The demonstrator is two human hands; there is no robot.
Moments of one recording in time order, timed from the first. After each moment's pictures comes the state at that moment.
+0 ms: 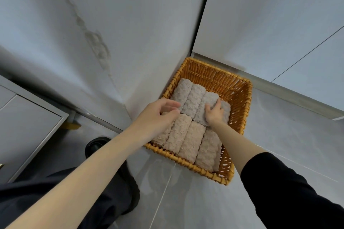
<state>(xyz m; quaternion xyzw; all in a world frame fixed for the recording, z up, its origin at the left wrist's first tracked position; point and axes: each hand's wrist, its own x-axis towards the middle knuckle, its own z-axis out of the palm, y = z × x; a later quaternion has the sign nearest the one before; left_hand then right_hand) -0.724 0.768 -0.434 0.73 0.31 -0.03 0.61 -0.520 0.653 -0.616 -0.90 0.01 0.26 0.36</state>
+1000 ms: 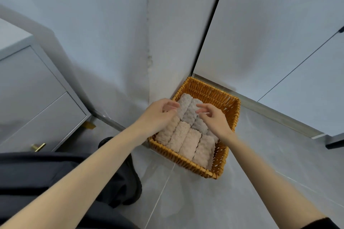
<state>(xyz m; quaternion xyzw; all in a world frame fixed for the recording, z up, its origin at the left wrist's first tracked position) -0.771 0.752 -0.372 0.74 0.31 0.02 0.60 -0.601 0.621 -0.454 -0.83 -0.31 0.22 0.40</state>
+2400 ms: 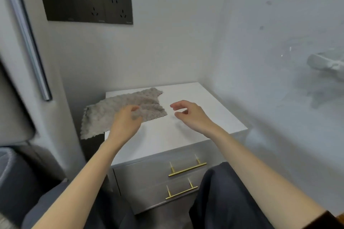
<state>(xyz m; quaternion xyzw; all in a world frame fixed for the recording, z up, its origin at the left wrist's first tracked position) -1.208 0.931 -0.253 0.61 0.65 0.37 0.25 -0.993 0.950 -0.234 -0.54 -0.72 0.31 0.31</state>
